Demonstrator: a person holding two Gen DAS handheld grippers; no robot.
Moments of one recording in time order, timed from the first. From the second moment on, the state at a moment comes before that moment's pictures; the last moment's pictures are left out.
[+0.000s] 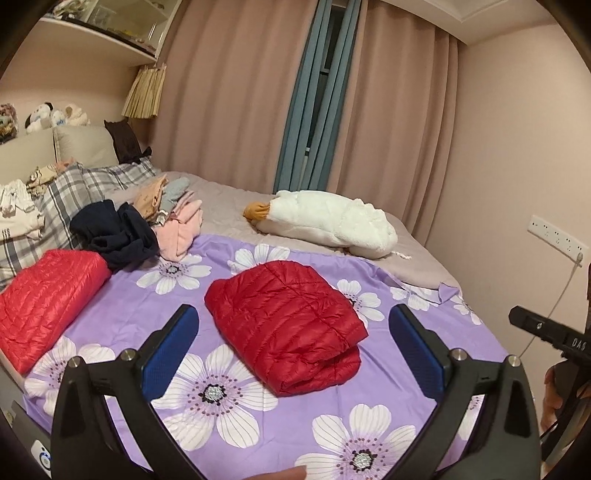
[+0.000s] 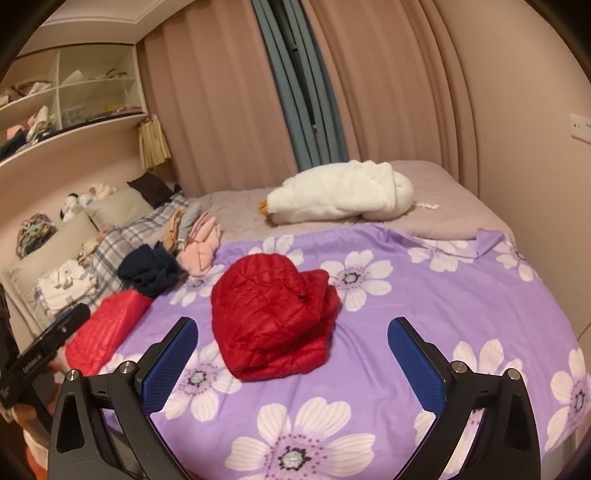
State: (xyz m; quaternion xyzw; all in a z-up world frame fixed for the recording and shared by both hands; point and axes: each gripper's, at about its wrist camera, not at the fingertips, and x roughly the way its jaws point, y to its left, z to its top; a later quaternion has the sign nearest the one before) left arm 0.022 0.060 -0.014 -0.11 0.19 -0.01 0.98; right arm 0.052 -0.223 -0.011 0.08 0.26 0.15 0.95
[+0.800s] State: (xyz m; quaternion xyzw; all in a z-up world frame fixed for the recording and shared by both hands) left arm 0.013 0.035 -0.016 -0.13 0.20 0.04 0.97; right arm 0.034 -0.203 -0.013 0.12 0.25 0.09 0.96
